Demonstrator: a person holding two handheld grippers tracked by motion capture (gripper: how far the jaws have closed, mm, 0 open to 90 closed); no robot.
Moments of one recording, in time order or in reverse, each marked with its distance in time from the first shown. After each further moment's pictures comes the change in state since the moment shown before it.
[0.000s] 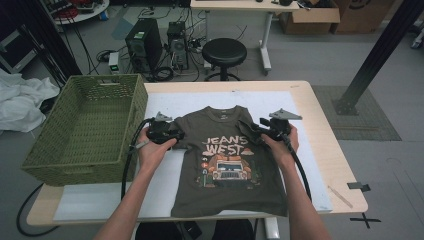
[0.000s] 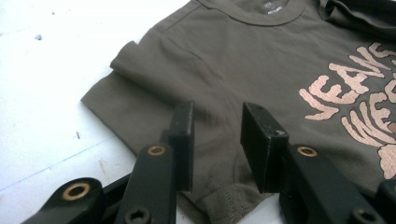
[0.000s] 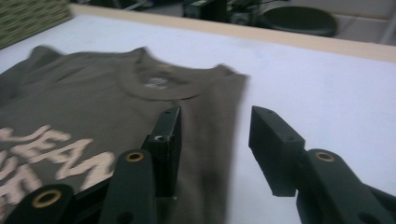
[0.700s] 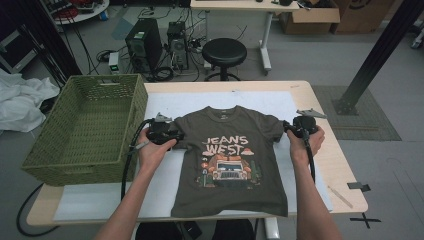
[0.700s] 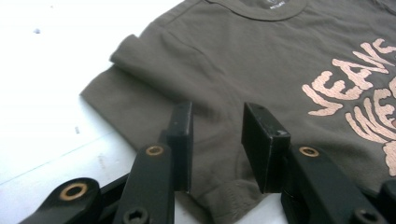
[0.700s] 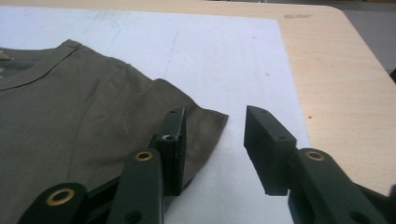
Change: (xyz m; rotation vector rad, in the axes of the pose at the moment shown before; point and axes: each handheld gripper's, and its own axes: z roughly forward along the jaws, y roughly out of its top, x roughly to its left) left arm 0.004 -0.002 0.000 0.003 0.004 -0.015; right arm -0.058 -0.008 -0.039 0.093 -0.390 0.163
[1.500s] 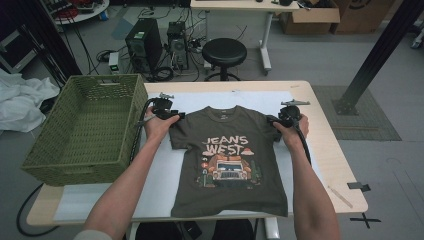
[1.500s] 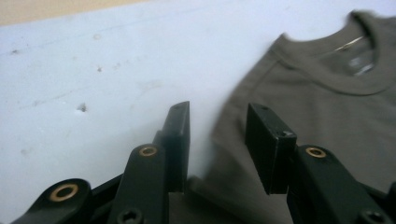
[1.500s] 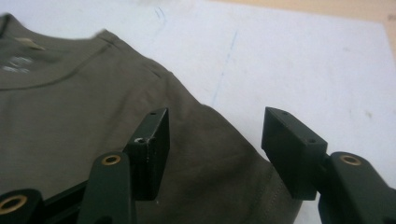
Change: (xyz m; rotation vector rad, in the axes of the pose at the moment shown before) left arm 0.052 0.055 0.064 0.022 0.044 -0.041; right arm 0.008 0.017 0.066 0.089 0.202 -0.095
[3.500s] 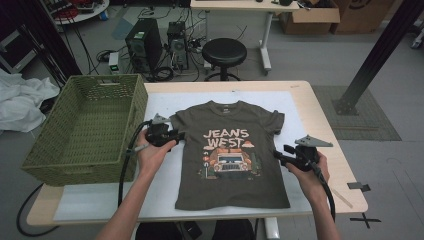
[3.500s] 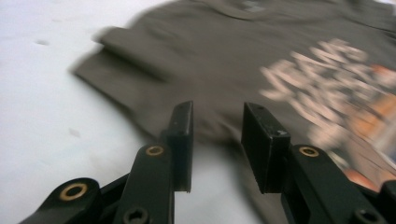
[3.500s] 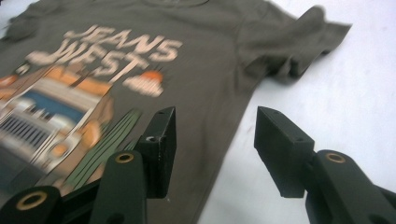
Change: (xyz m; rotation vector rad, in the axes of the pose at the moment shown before) left arm -0.061 -0.070 -0.081 -0.087 -0.091 0.039; right arm 0.051 -0.082 -0.127 -0.056 0.128 -0.041
